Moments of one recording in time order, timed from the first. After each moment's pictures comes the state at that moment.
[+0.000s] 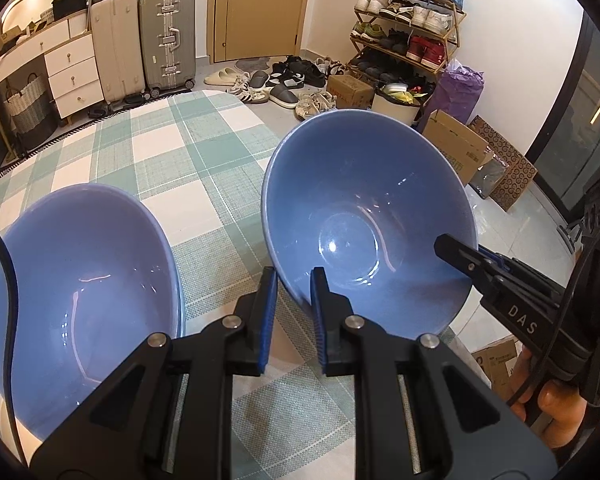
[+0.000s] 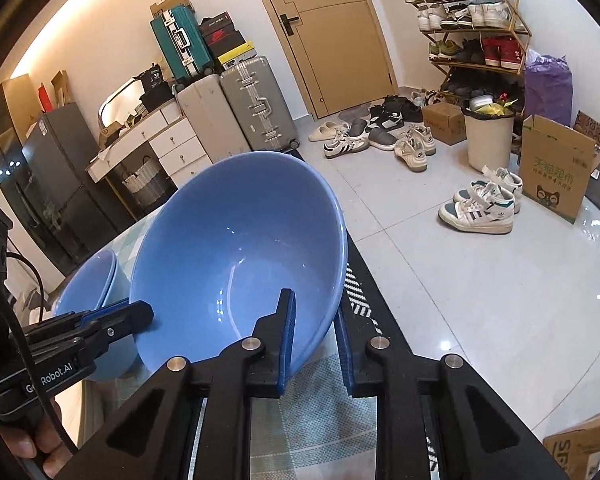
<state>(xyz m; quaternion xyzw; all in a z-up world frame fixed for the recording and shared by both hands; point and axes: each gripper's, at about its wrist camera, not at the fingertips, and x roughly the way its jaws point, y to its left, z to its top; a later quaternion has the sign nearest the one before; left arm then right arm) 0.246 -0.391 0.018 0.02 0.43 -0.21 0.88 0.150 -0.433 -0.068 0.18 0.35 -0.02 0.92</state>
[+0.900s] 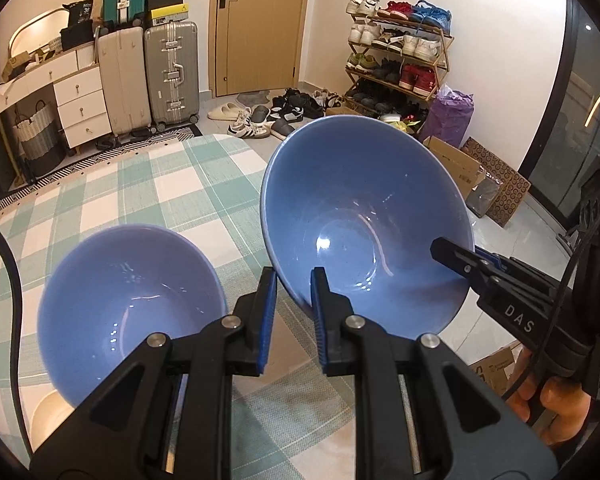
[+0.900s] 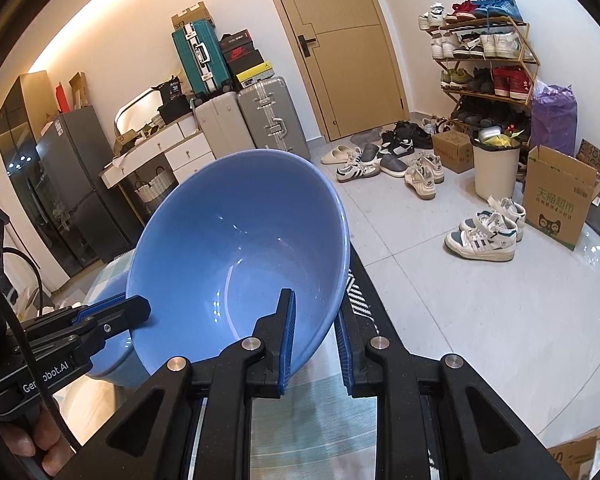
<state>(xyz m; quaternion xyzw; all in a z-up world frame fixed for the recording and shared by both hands) 0.201 -0.350 0.073 0.02 0.37 -0.21 0.90 0.122 -0.406 -0.022 0.16 0.31 0.00 0.94</state>
